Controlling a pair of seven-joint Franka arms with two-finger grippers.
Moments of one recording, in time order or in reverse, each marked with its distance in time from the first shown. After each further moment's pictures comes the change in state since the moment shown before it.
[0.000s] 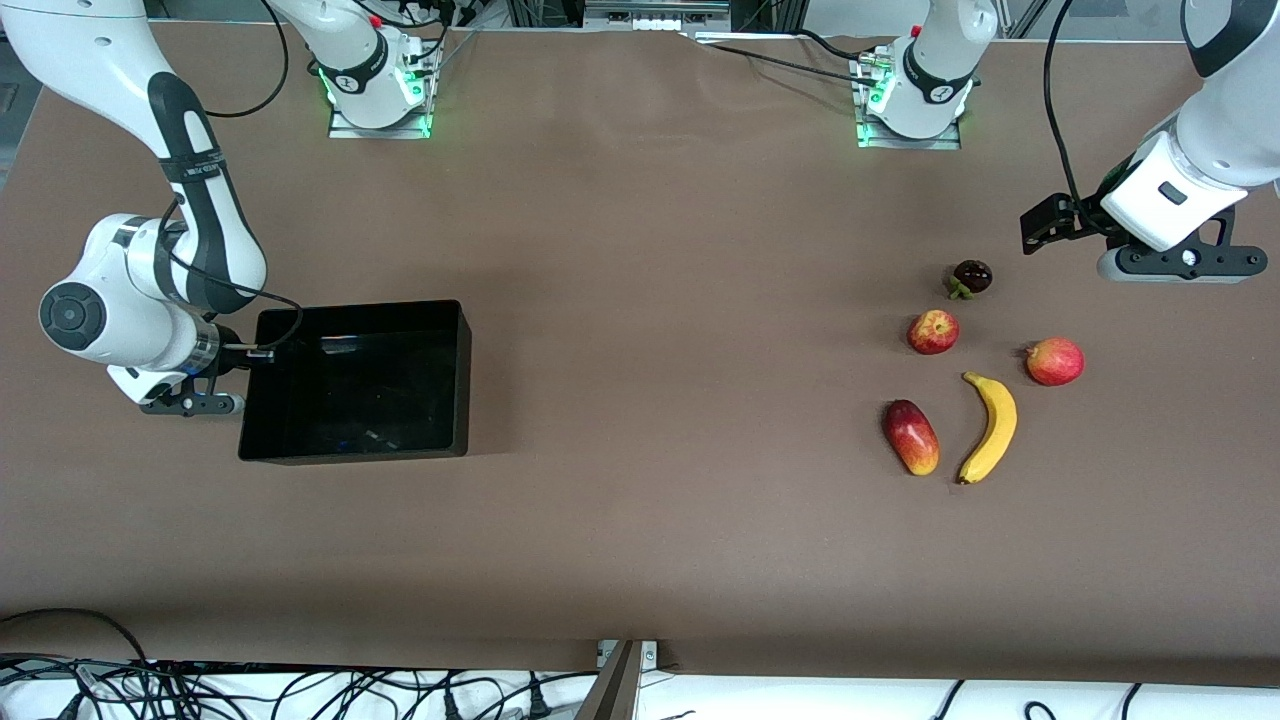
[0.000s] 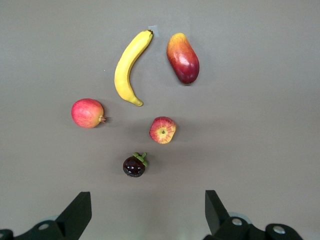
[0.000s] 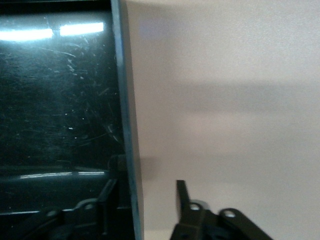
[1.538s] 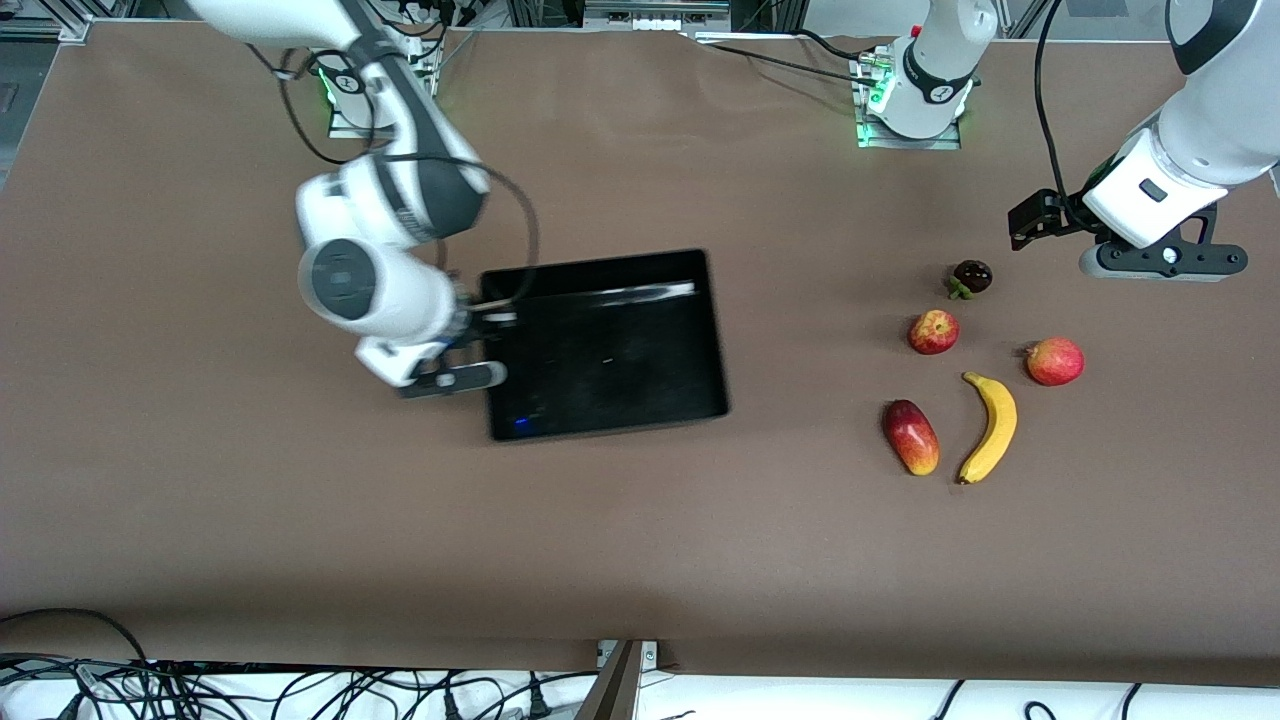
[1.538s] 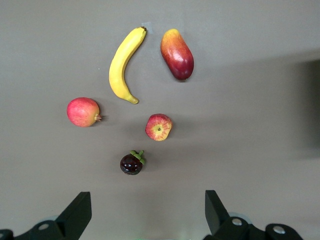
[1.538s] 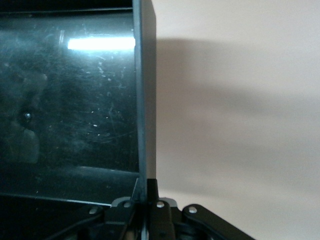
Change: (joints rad) left arm 0.001 0.000 -0.024 0.001 0.000 -0.012 0.000; right arm 0.425 0.054 0.216 0.405 0.219 -0.339 0.448
